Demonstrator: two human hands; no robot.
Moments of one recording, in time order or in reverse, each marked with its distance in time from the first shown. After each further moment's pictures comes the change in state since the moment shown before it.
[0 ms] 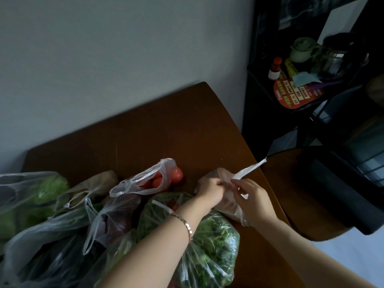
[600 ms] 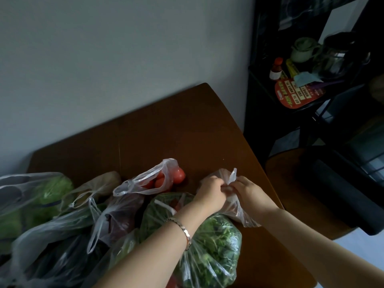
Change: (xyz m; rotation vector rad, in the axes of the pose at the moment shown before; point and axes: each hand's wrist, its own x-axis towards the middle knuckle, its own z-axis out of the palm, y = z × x) left_hand -0.016 -0.001 -0.008 0.376 0.130 0.300; right_hand 0.014 -0.004 -0.009 -0.310 -0.402 -0.150
